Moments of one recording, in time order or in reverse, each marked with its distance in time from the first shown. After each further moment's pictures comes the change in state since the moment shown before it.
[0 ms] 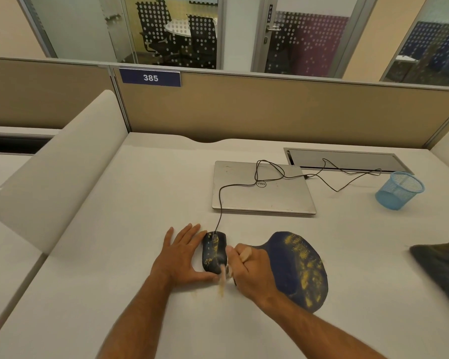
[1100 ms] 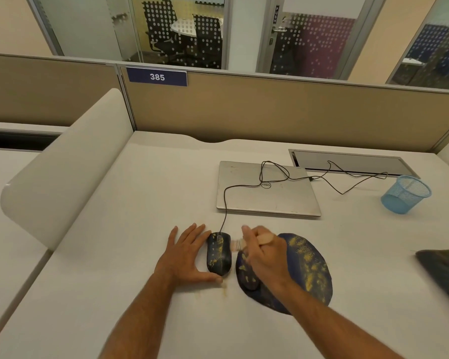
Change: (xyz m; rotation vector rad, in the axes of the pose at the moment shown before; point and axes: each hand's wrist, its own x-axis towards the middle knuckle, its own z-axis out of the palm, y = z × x) left_hand -0.001 -0.002 -0.001 -0.047 0.000 0.030; right_hand 0.027 0.009 -0.013 0.104 0.155 0.036
